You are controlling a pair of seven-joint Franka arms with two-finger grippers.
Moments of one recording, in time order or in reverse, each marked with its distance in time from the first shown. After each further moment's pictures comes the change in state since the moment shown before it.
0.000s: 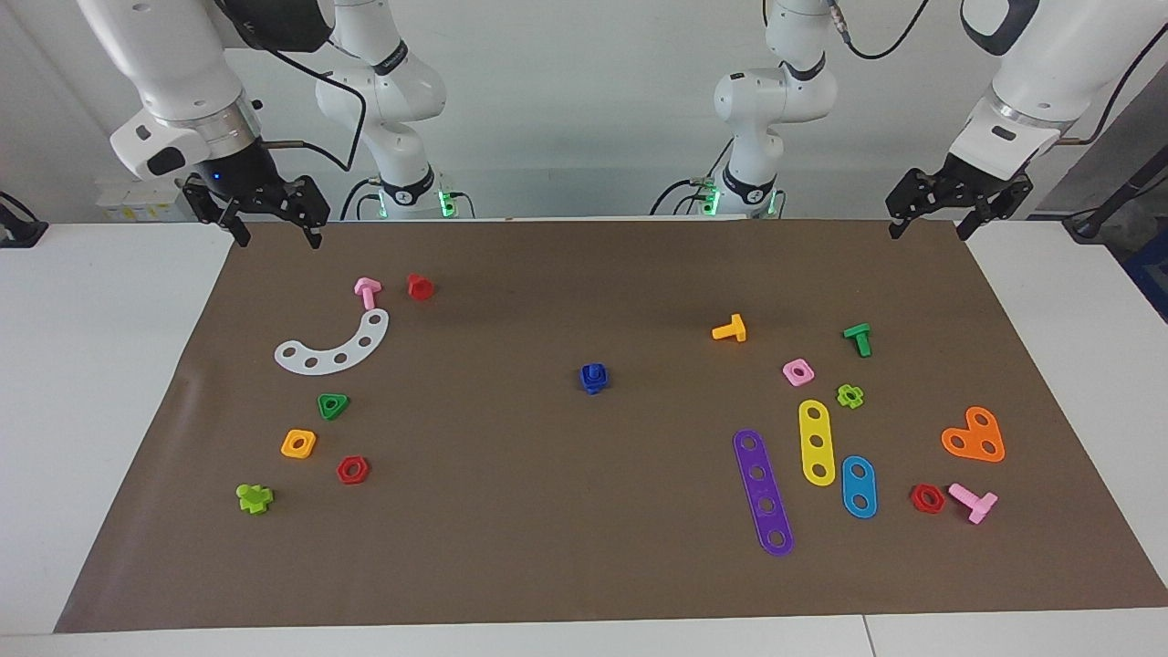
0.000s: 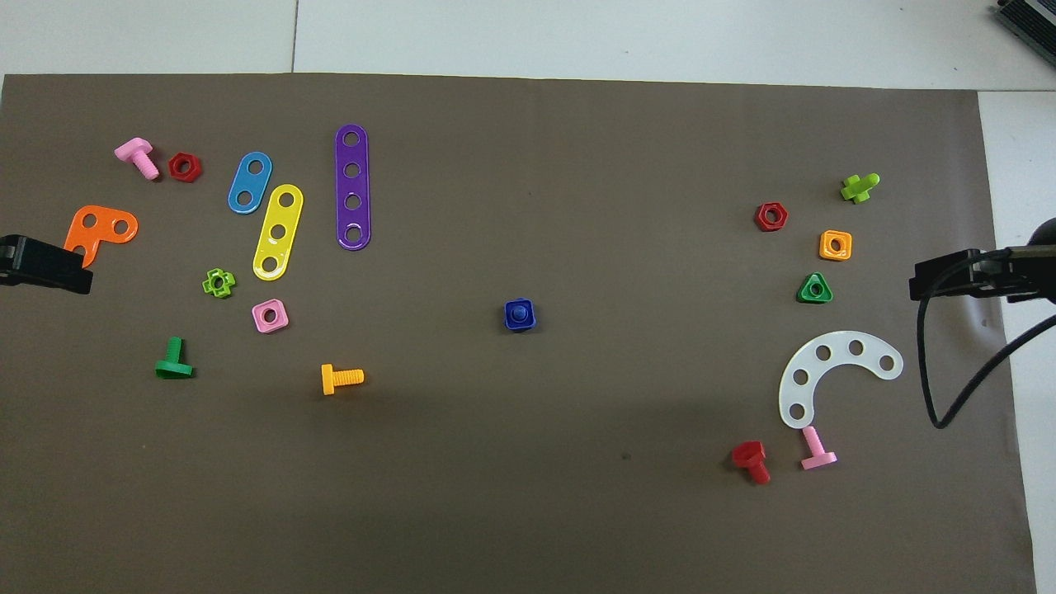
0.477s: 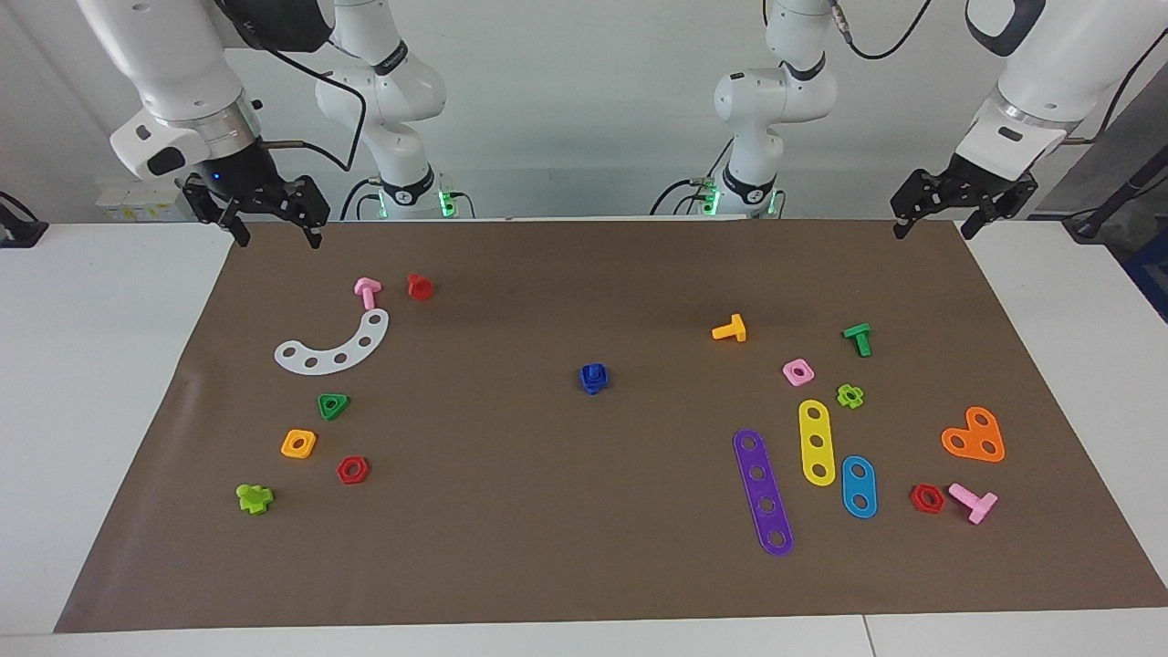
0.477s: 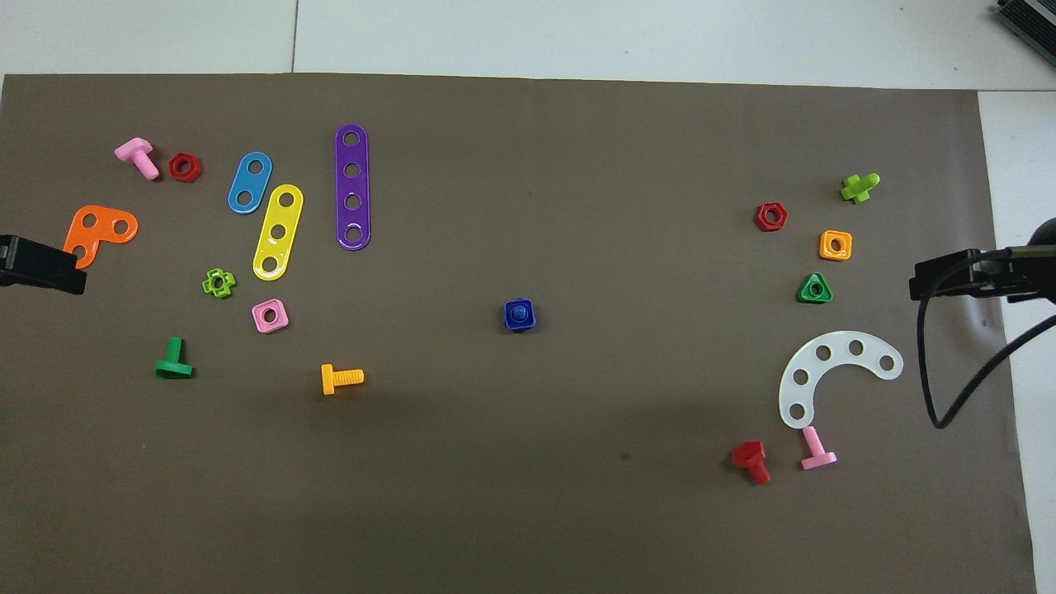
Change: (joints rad) left arm 0.000 0.000 0.012 -0.002 0.001 0.000 -0.001; right arm 0.000 0.000 0.000 0.000 0.000 0.000 0.000
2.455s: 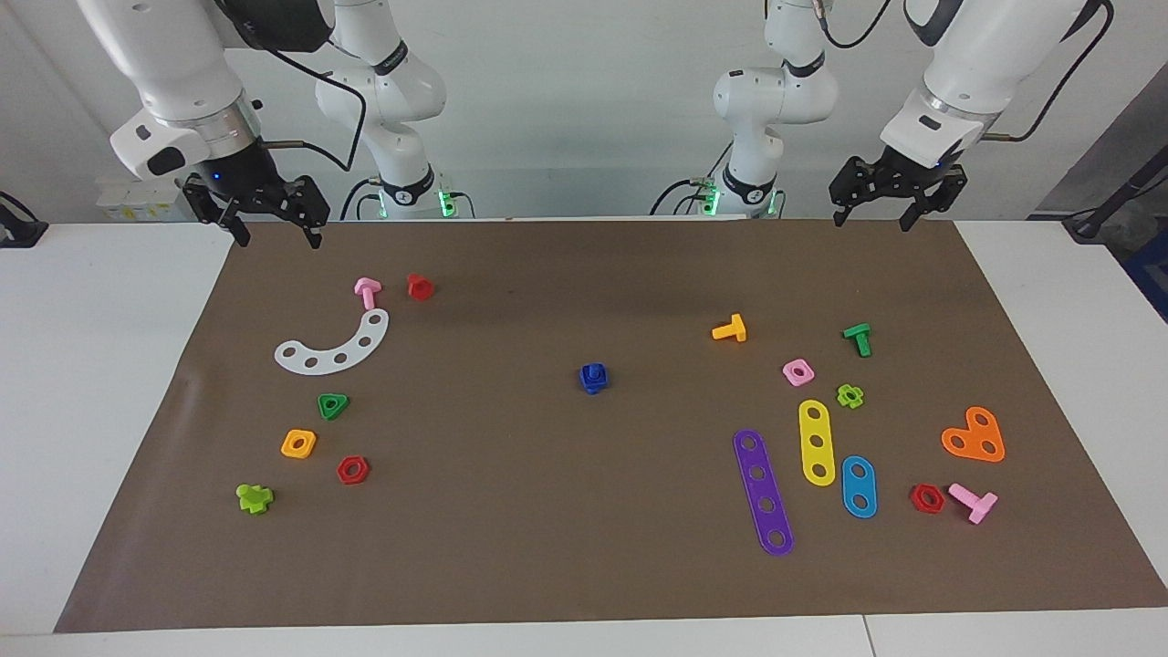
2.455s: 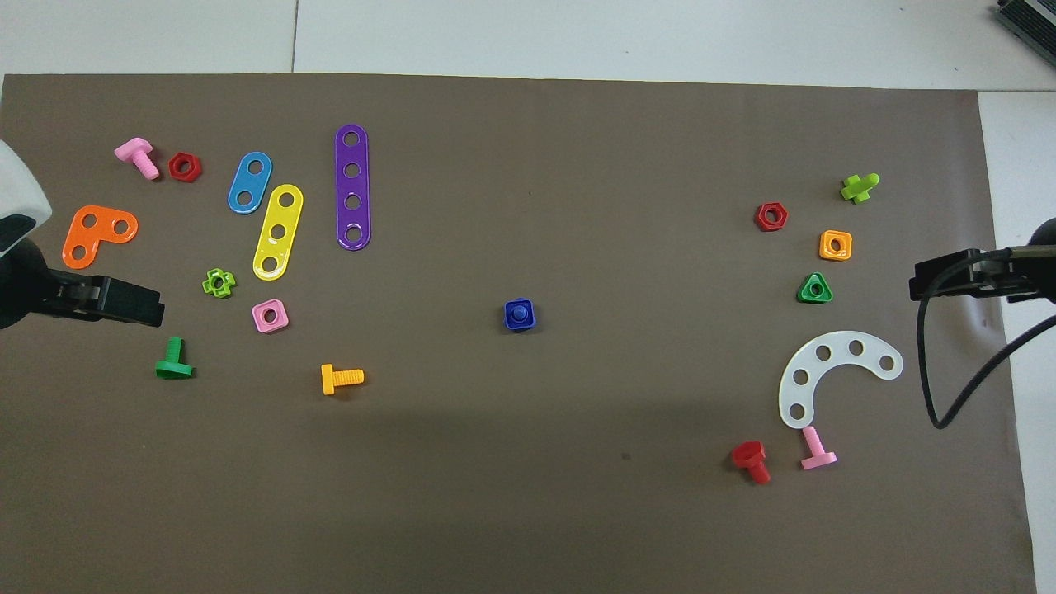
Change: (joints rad) left arm -0.104 -0.092 -0.007 -0.131 -0.033 0.052 -0.059; right arm 0.000 0.000 0.000 0.000 0.000 0.000 0.000
